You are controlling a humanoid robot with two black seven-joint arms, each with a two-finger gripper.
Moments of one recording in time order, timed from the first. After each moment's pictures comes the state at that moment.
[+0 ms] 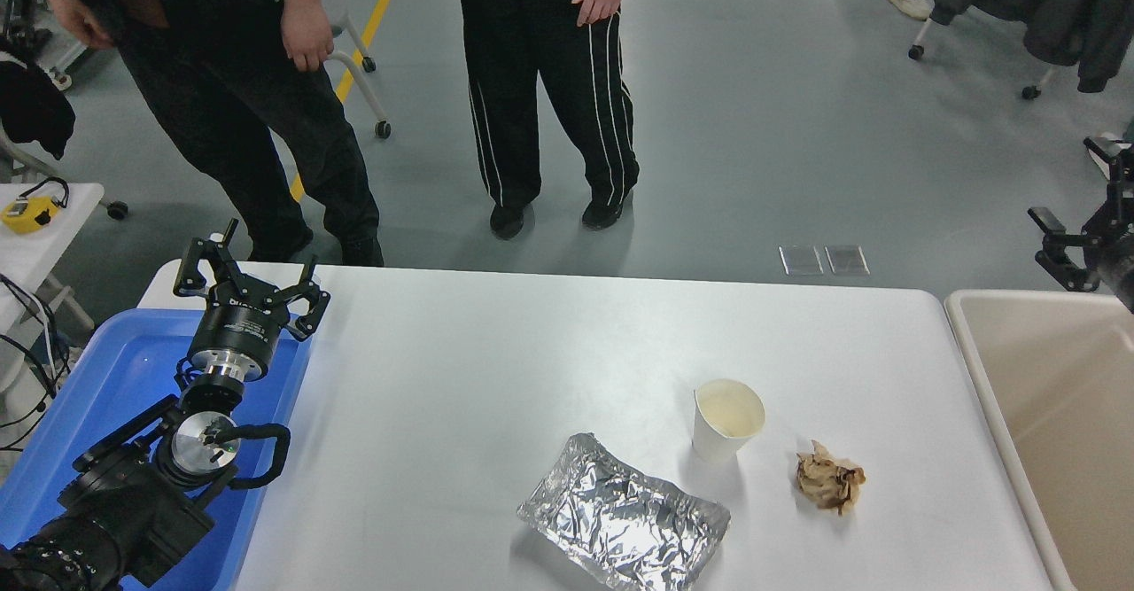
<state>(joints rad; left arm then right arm) -0.54 0.31 -0.85 -0.51 -0.11 -0.53 -0.54 0.92 -0.66 0.26 0.24 -0.17 0.53 0.48</state>
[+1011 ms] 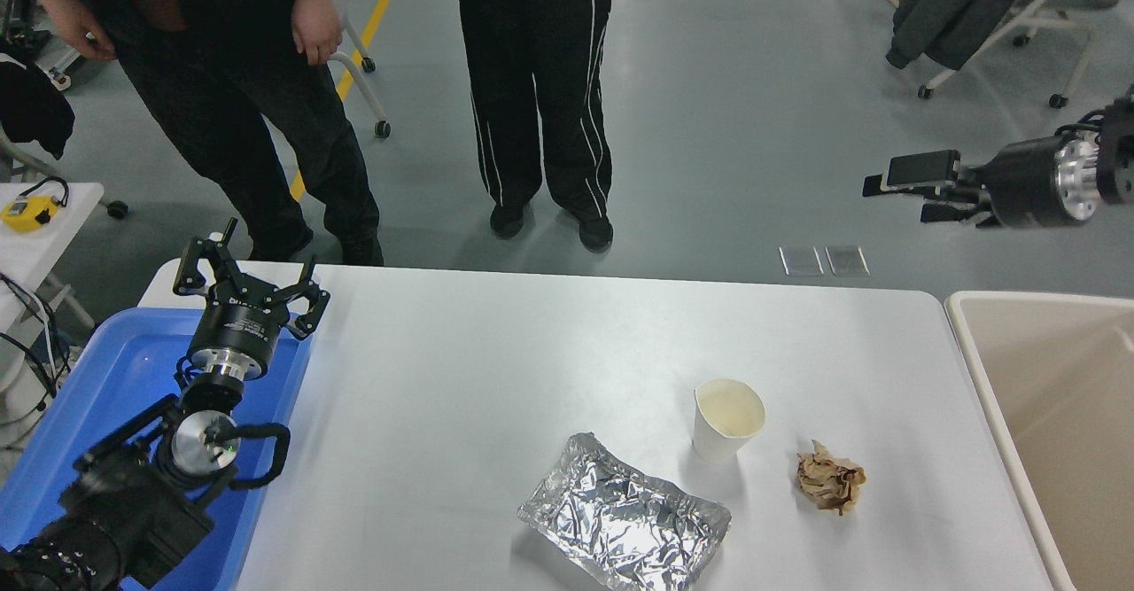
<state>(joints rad) -0.54 0.31 -0.85 -0.51 -0.11 -0.53 -0.54 1.55 -0.67 -0.46 0.79 -0.95 0.53 0.49</state>
